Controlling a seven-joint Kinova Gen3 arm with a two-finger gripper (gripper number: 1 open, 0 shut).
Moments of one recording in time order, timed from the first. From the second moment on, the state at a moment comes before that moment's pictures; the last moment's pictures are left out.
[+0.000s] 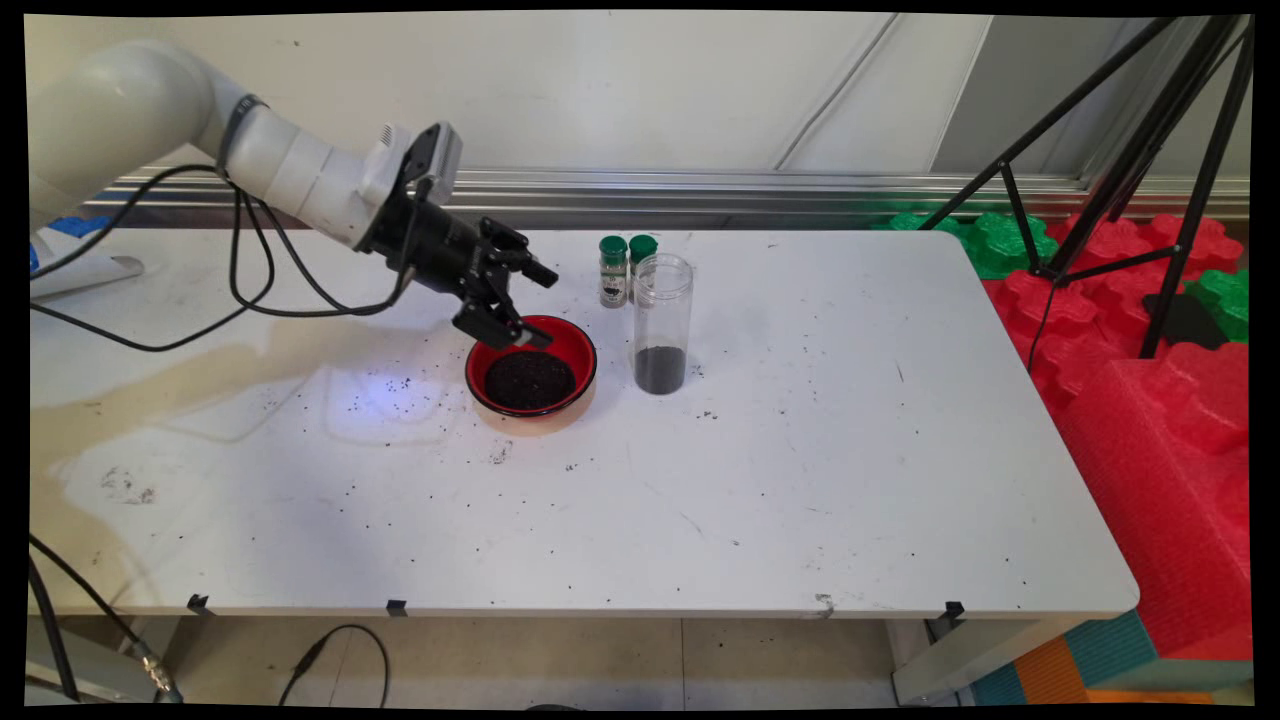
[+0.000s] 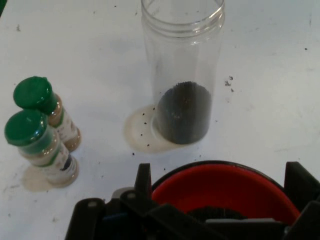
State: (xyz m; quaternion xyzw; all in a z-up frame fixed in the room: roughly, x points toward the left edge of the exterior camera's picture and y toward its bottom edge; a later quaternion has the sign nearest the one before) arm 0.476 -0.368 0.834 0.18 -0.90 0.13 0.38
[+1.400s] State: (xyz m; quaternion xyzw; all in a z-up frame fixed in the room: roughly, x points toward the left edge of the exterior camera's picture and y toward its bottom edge) arm 0.444 -0.408 0.761 0.16 -0.86 0.13 0.46
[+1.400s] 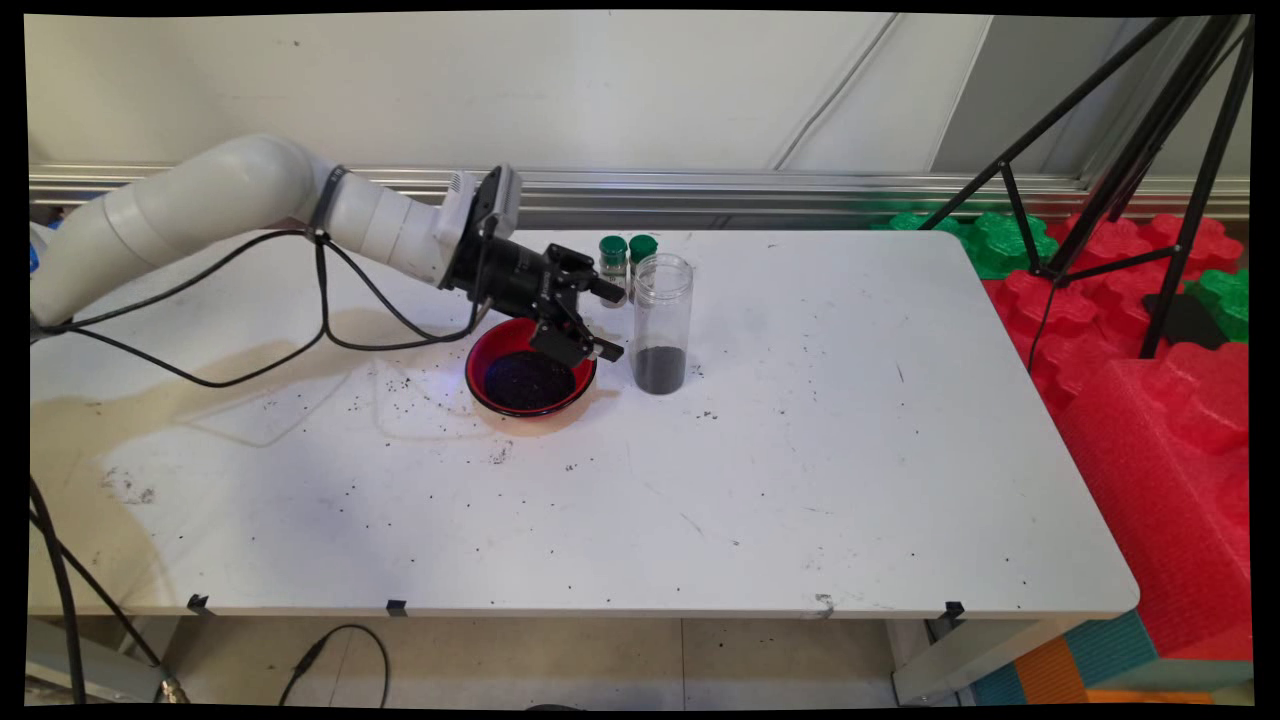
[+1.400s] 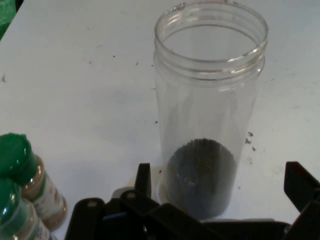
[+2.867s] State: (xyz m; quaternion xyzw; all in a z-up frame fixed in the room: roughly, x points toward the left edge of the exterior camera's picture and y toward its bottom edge) arm 0.410 -0.431 0.729 0.14 -0.84 0.14 0.50
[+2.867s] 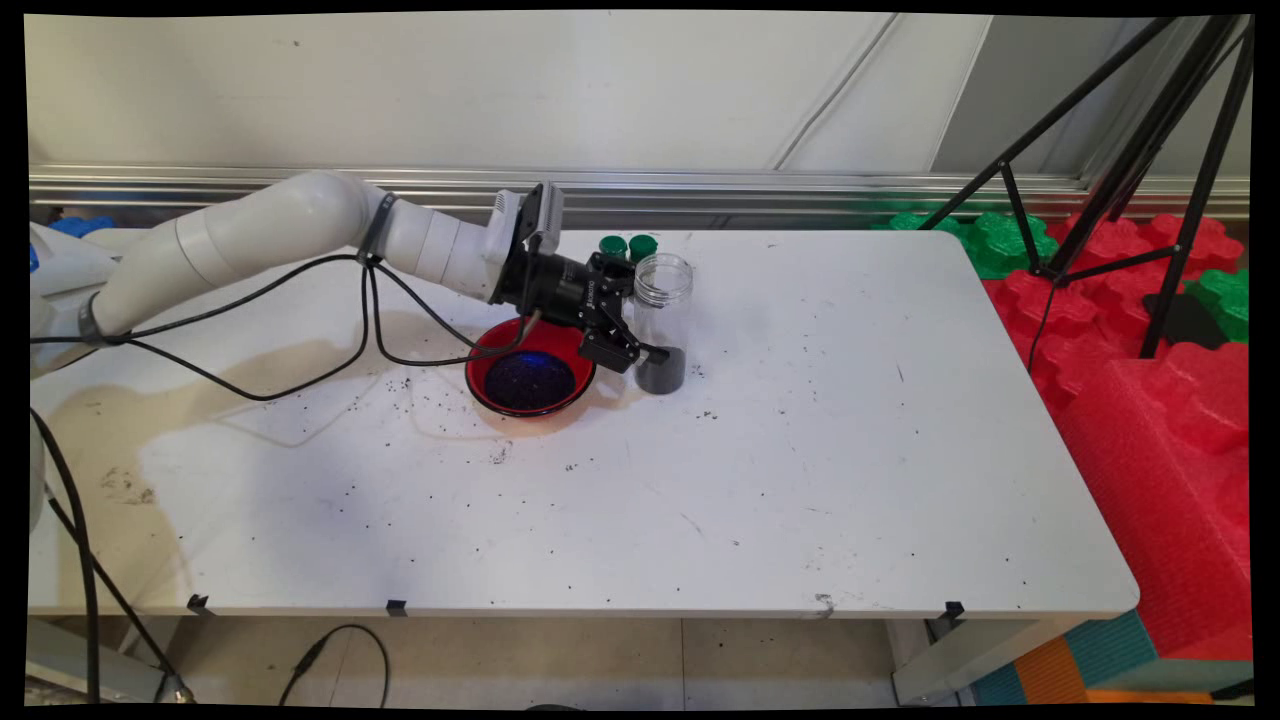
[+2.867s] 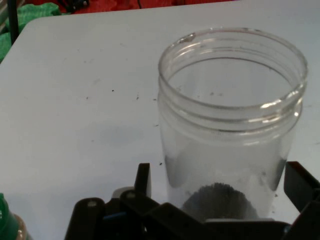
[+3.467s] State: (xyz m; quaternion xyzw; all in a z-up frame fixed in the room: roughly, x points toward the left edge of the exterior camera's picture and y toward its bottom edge) arm 0.405 -0.435 0.726 0.14 -0.84 0.15 0.51
